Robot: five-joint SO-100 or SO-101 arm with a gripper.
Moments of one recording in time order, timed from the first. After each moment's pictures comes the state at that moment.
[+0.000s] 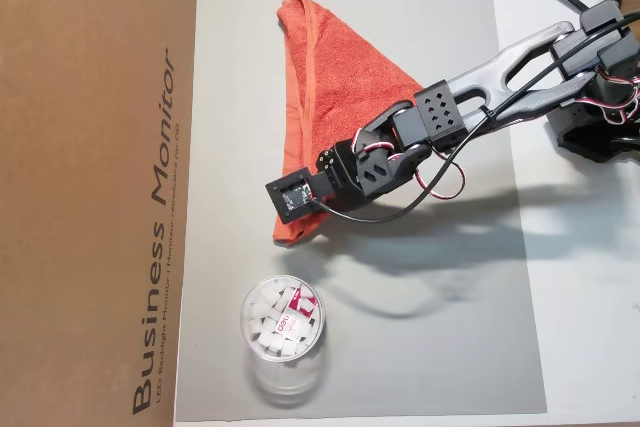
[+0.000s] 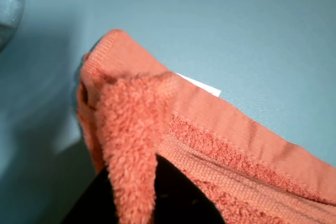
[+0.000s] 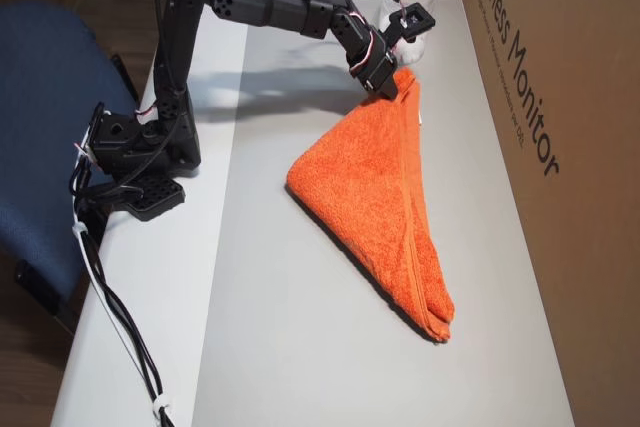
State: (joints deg) arm -16.9 62.0 79.7 32.0 77.2
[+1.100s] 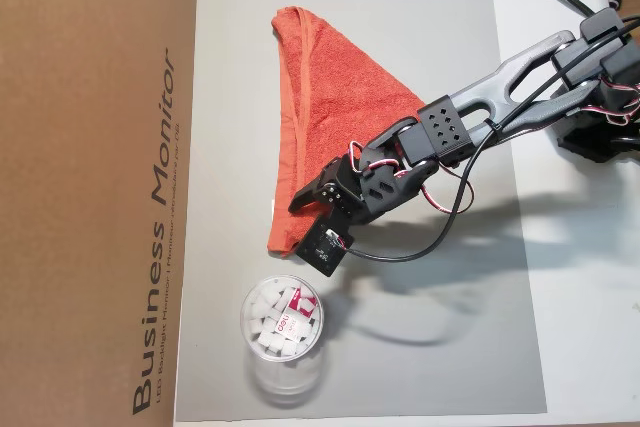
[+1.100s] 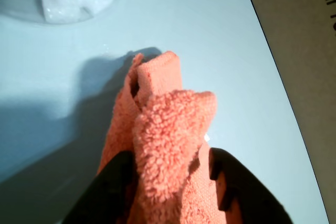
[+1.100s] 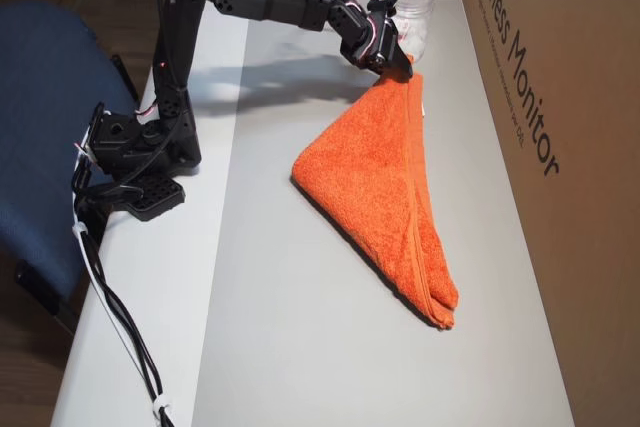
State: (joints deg) arm -20.0 61.8 79.7 26.5 43.9
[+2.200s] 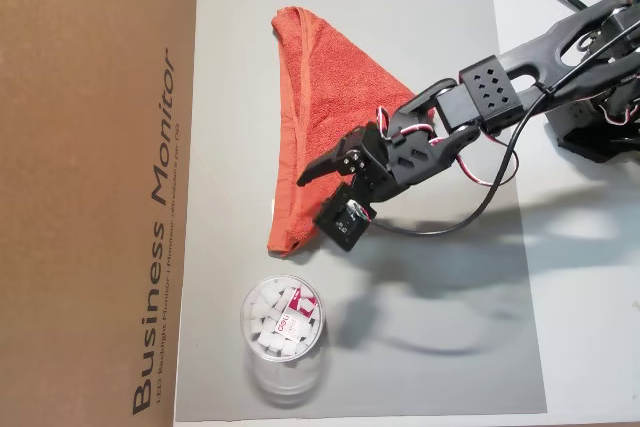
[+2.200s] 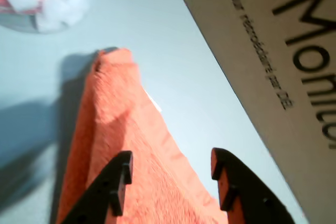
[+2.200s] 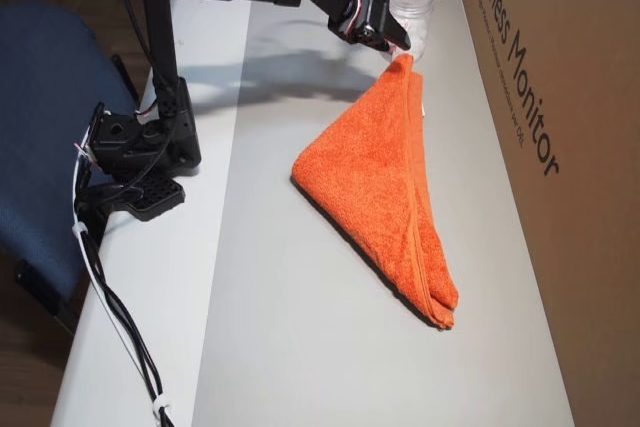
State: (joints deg) arm -17.3 84.1 95.5 26.5 46.1
